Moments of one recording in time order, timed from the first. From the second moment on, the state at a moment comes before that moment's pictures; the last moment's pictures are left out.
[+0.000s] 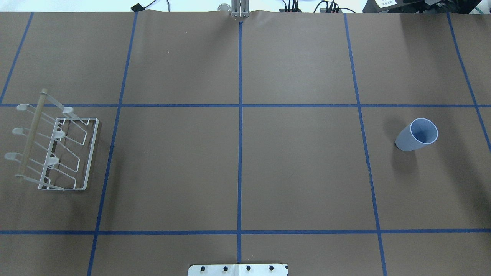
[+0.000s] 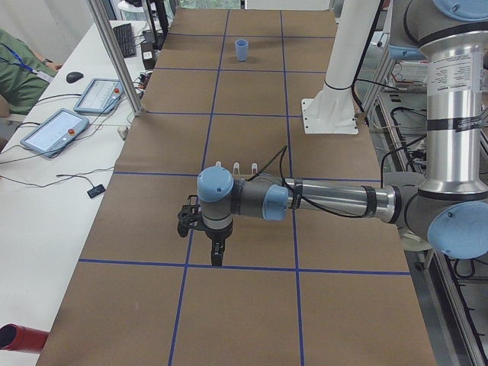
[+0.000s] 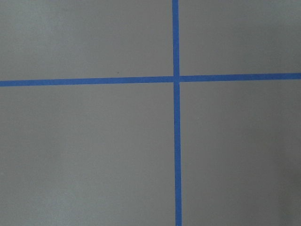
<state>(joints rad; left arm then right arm) -1.51 -1.48 -1.75 -1.61 -2.29 -0.10 1.53 -1.61 1.80 -1.72 2.29 -0.07</state>
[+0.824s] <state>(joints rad) -1.52 -1.50 -1.76 -1.61 -2.32 -0.10 1.43 -1.56 1.78 -1.51 2.37 0.00</state>
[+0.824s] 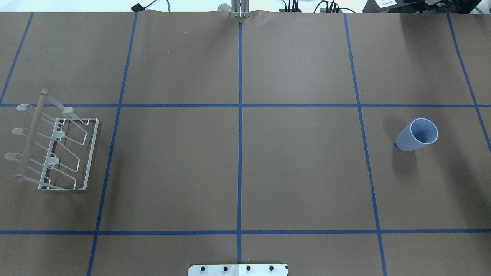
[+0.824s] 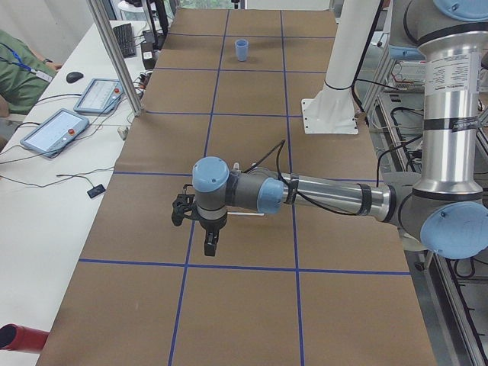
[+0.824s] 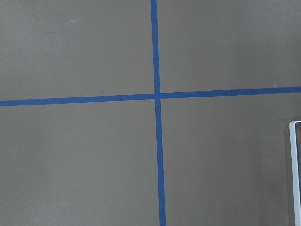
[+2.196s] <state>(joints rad) -1.52 -1.50 -1.76 -1.62 -2.31 -0.10 1.15 -1.46 1.66 -1.40 2.42 0.28</state>
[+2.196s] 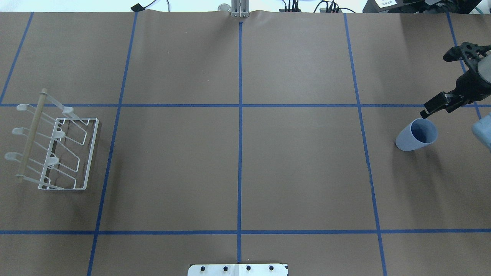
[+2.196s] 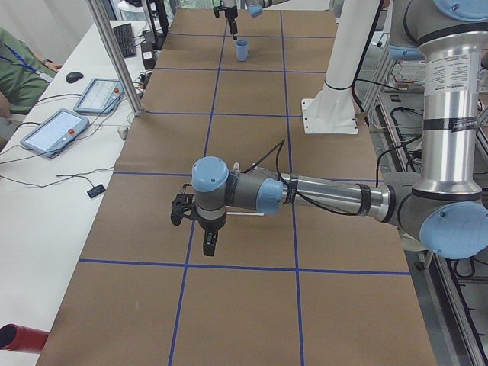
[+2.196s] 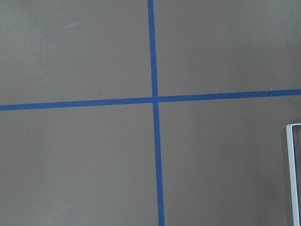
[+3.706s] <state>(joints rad) -1.52 -1.50 -1.76 -1.62 -2.32 -0.11 1.09 -1.49 1.67 -1.40 2.42 0.27</state>
